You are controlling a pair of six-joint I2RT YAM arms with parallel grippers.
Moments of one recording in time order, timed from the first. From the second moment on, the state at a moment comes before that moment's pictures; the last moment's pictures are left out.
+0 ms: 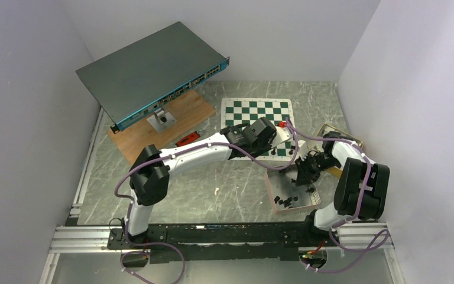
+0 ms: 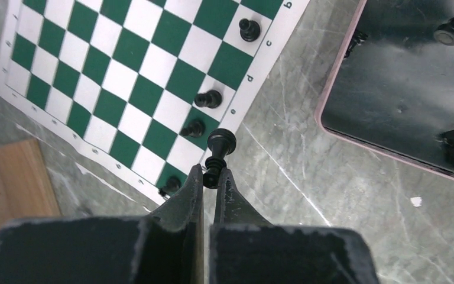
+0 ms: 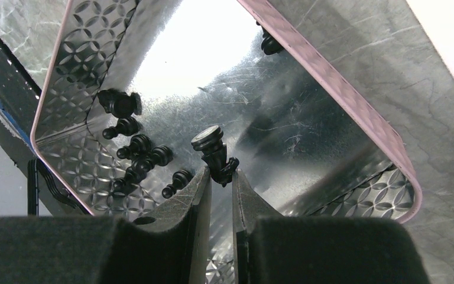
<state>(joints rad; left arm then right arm) -1.05 1.97 1.72 -0.58 -0.19 0.17 -0.25 1.50 0.83 -1.01 -0.60 -1.04</state>
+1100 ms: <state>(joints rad) -1.05 2.18 1.99 -0.68 -0.13 0.57 -0.41 1.44 0.84 -1.09 -0.72 -1.11</state>
